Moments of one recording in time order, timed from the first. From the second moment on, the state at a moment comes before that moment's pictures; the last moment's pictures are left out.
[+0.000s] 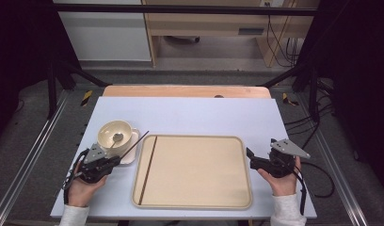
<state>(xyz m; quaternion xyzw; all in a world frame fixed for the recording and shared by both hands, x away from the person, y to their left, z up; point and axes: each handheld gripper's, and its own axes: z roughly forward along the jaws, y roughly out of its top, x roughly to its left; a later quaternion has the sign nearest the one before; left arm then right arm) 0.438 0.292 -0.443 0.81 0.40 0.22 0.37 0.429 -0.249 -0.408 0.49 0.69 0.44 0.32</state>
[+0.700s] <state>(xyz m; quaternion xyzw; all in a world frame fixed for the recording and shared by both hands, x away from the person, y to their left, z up) 0.413 0.250 -0.424 0.78 0.40 0.24 0.41 0.428 -0.250 -0.406 0.49 0.68 0.44 0.32</state>
